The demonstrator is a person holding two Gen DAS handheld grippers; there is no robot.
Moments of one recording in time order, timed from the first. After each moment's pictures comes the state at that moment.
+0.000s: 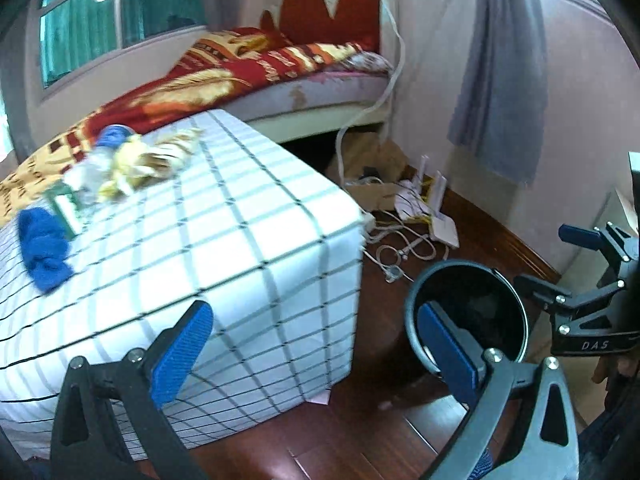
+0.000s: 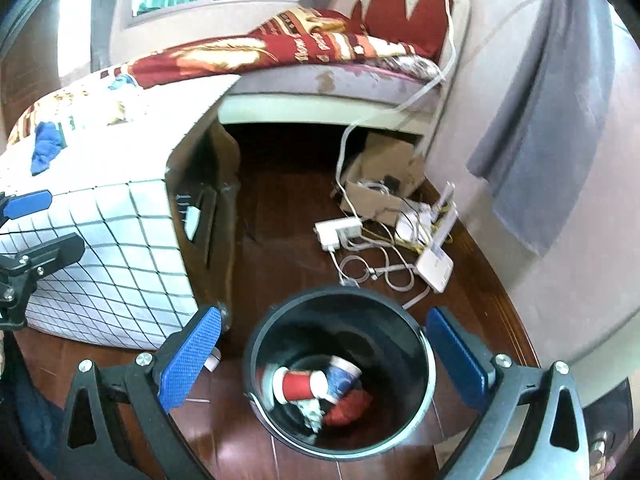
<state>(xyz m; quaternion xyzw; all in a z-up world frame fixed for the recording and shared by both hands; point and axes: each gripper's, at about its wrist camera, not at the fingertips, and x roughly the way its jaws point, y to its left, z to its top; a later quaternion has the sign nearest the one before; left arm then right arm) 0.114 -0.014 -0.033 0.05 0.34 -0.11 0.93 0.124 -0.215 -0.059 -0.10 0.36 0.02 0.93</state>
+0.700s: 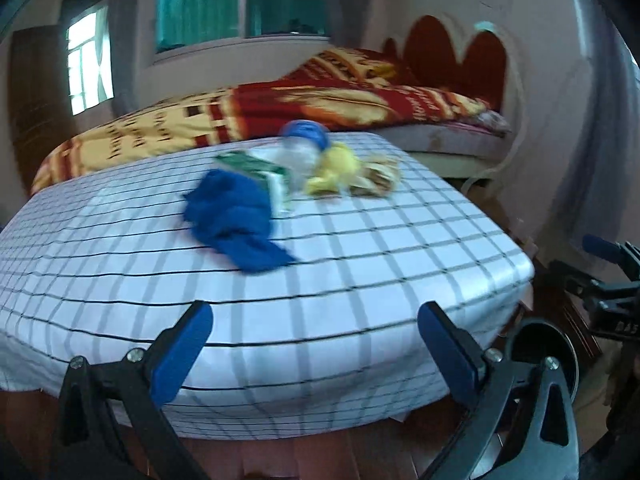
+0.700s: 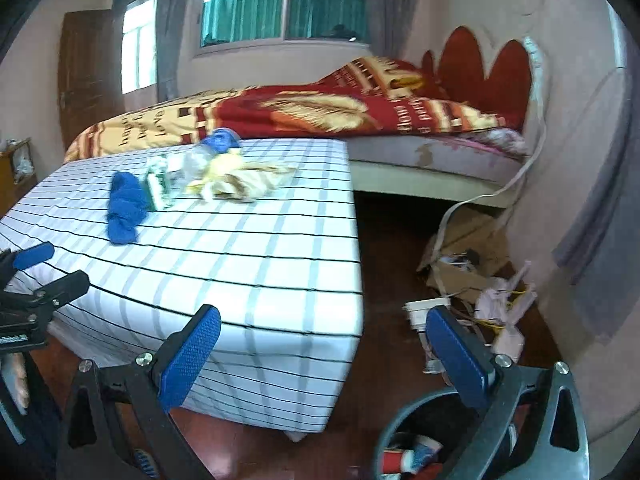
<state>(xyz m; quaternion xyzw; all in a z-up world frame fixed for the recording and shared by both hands) 0.101 0.153 -0.012 -0.03 0.30 0.06 0.95 0.165 -0.064 -0.009 -0.10 0.29 0.15 0.94</state>
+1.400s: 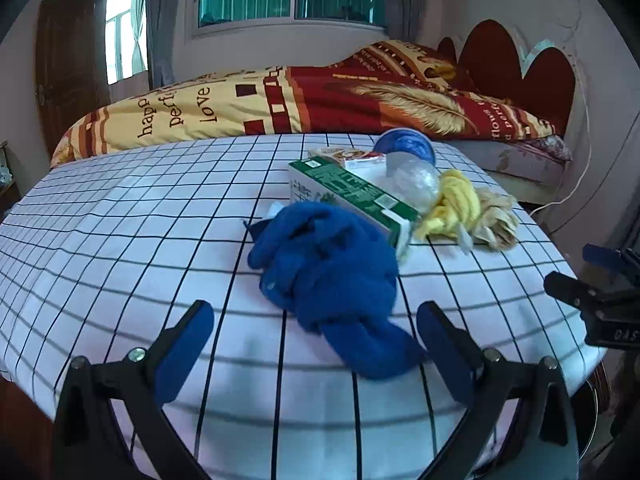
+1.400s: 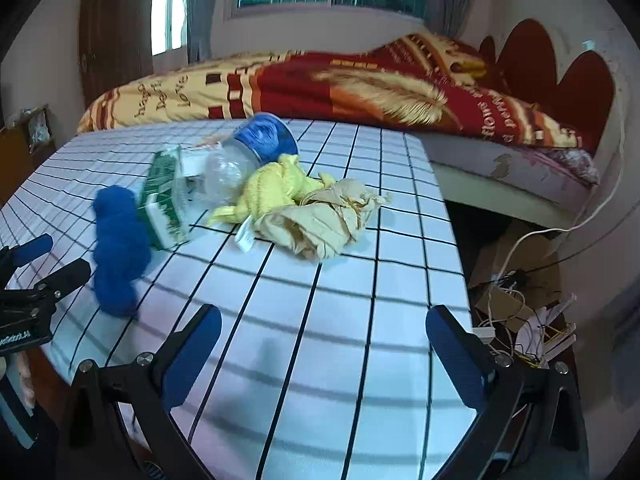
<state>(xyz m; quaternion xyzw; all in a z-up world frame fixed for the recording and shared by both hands) 0.193 0.236 -0.020 -0.06 0.32 0.11 0.94 0.290 0.052 -0.015 -0.14 0.35 0.20 0.90</state>
